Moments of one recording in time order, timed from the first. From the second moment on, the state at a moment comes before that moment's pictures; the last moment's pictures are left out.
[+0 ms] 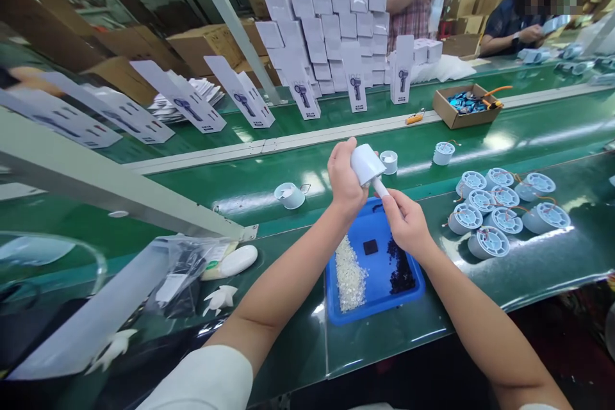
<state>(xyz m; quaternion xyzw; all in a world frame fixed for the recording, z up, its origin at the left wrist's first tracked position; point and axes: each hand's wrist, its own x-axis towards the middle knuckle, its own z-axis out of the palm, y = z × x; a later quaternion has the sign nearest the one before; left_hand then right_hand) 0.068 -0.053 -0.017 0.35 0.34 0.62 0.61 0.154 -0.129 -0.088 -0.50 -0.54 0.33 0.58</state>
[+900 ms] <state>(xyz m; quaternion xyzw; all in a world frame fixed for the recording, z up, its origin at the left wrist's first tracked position) 0.085 0.051 -0.065 0.84 0.43 0.19 0.27 0.148 -0.119 -0.090 -0.47 -0.60 0.41 0.50</state>
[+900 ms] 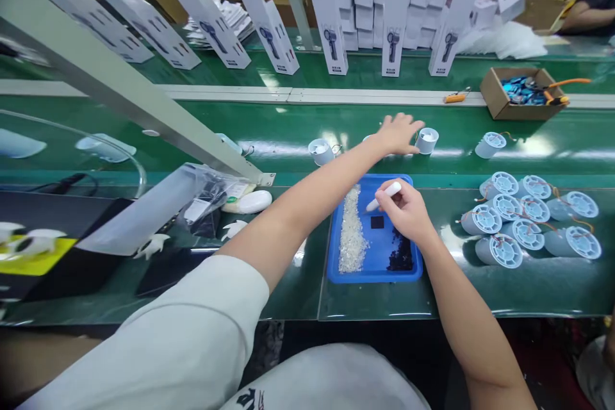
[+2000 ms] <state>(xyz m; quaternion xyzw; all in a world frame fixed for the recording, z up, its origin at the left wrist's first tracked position) 0.002 0.003 -0.007 0.53 0.41 0.55 0.50 0.165 -0.119 -0.087 -0.46 -0.70 0.12 0.53</state>
